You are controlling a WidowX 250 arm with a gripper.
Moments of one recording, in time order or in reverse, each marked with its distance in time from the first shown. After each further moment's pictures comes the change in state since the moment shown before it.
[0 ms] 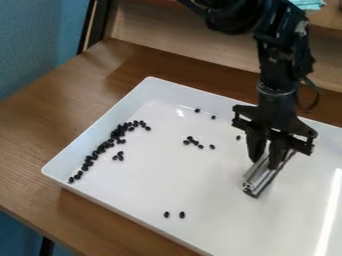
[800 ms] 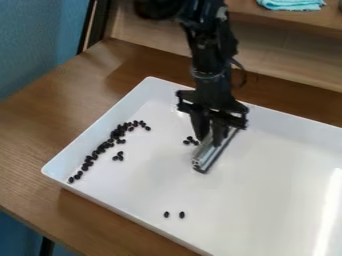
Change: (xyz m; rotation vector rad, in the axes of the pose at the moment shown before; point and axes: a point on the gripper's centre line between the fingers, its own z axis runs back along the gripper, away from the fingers) arm -0.018 0.082 0.005 0.028 -0.005 0.132
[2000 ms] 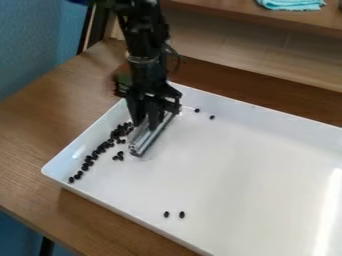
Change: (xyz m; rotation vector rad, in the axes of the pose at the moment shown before) arm -0.021 0.076 0.021 0.078 -0.022 0.097
